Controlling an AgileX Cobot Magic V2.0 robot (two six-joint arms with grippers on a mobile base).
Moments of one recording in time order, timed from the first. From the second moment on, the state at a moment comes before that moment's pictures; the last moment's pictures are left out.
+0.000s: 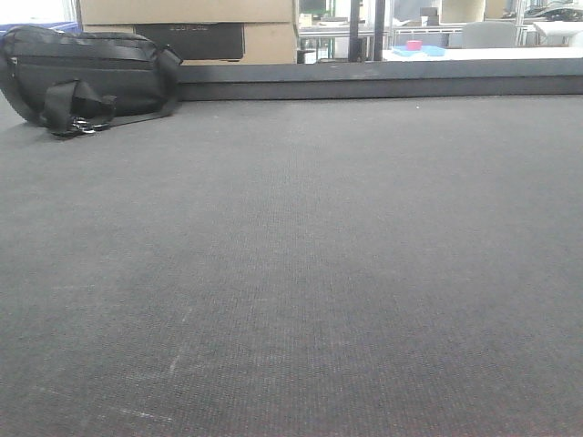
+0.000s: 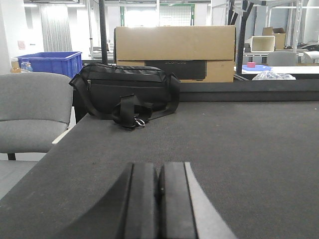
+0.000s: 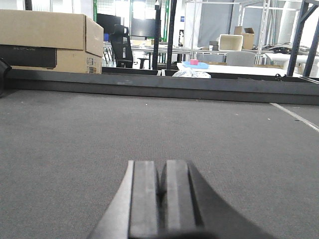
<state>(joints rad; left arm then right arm) 0.01 0.00 0.01 0.02 -0.03 0.02 0.02 0.00 0.00 0.10 0.01 -0.11</state>
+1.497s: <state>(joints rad) 0.01 0.18 -0.45 0.03 0.53 0.02 0.02 0.09 -0.33 0.11 0.33 -0.11</state>
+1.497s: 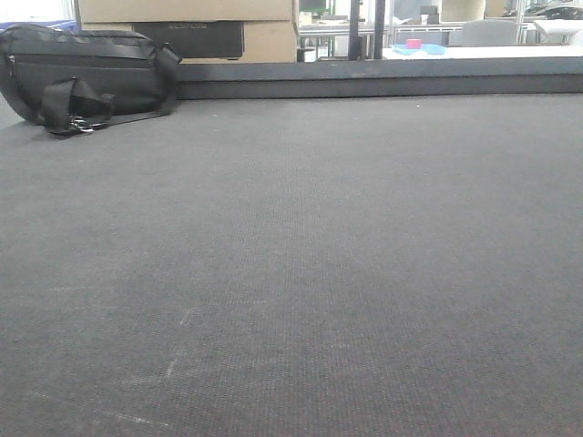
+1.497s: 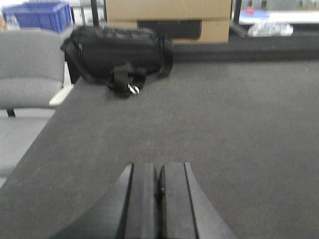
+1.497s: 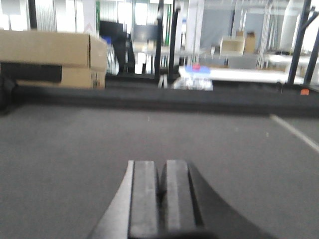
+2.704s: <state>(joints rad) 0.01 1.36 -1.11 0.01 1.02 0.02 0.02 1.24 -0.97 0.11 1.07 -0.03</state>
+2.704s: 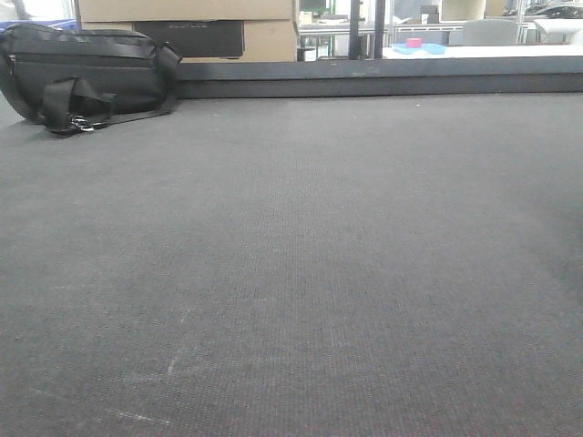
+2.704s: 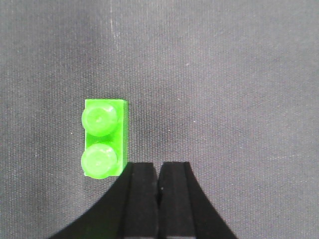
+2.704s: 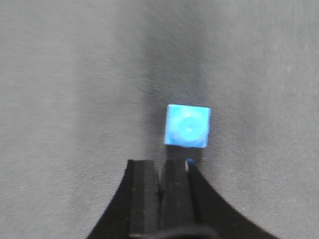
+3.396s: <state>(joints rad) 0.01 1.36 -1.11 0.00 1.03 0.02 0.02 1.51 -1.00 0.03 1.05 0.04</state>
